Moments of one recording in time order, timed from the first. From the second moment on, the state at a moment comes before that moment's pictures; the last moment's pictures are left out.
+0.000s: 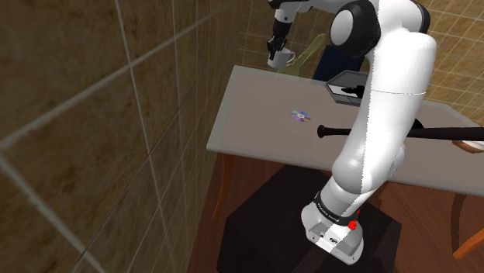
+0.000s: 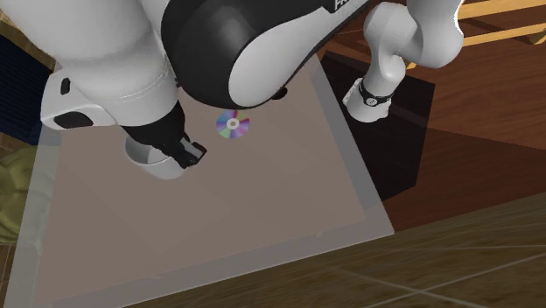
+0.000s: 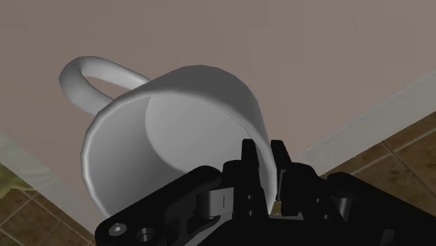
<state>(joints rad) -0.20 0.29 -0.38 -1.45 0.11 1.82 -0.51</state>
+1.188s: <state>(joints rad) -0.38 0.07 -0.53 -1.73 0.07 1.89 -0.84</state>
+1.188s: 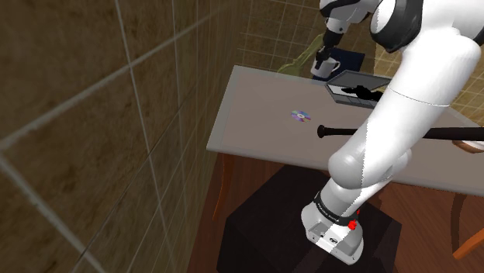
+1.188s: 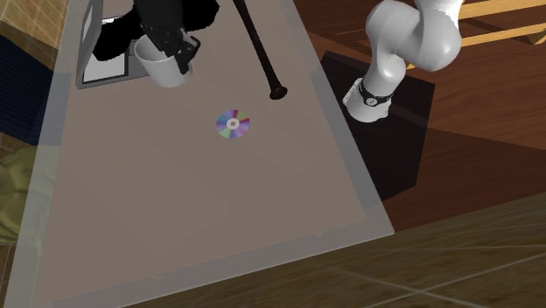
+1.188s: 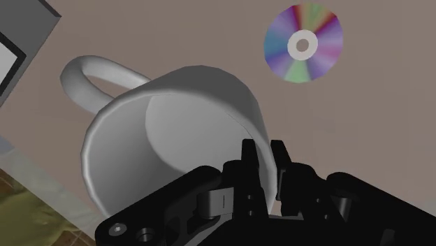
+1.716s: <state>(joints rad) -0.48 0.08 -0.61 -1.71 0.10 1.87 -1.03</state>
